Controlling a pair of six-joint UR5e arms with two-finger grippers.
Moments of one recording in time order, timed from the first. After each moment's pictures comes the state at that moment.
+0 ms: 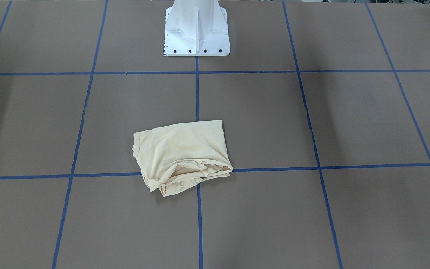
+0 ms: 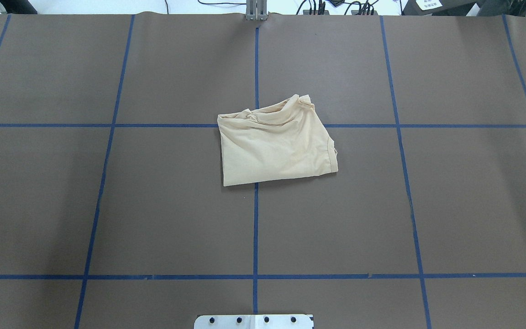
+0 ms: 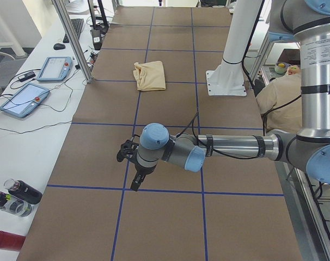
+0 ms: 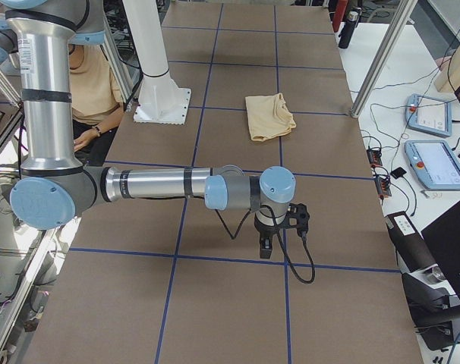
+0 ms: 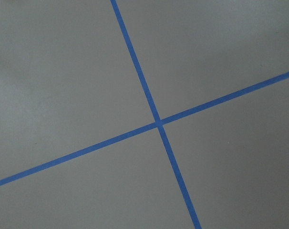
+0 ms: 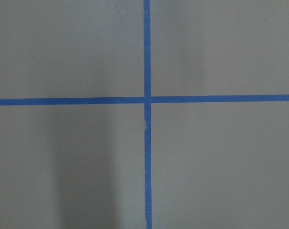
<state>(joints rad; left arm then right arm) -1.57 -1.42 -1.73 -1.92 -2.35 0.09 1.54 -1.57 1.64 -1.60 2.31 0.07</state>
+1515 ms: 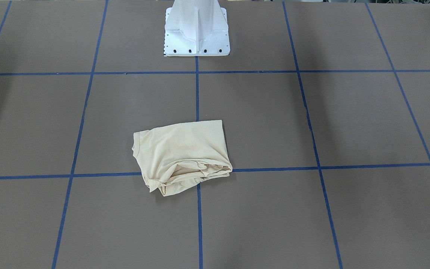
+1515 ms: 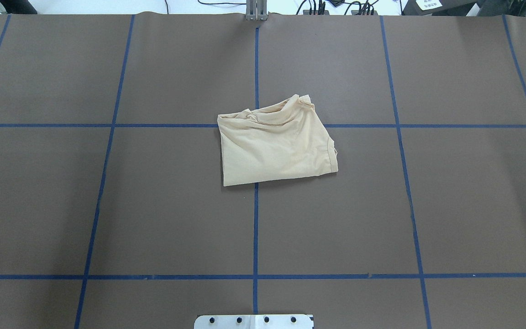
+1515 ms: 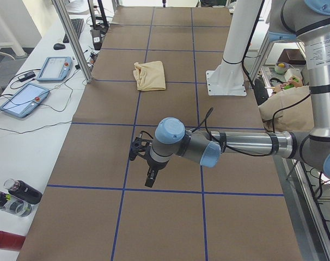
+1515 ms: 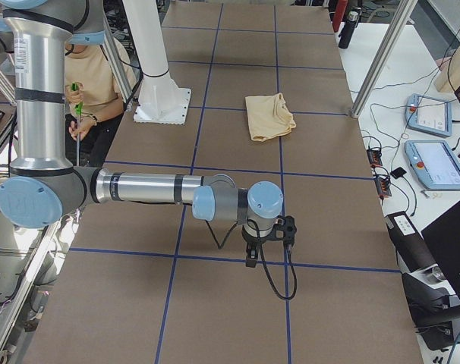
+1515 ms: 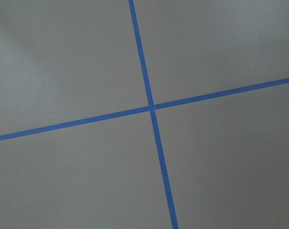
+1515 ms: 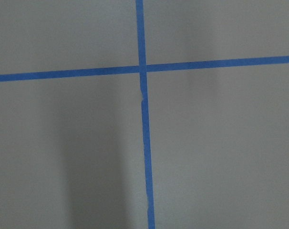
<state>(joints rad) -1.57 -1.33 -1.82 -1.92 -2.30 -0.06 1.54 -1.63 1.64 -1.60 2.37 0.07</state>
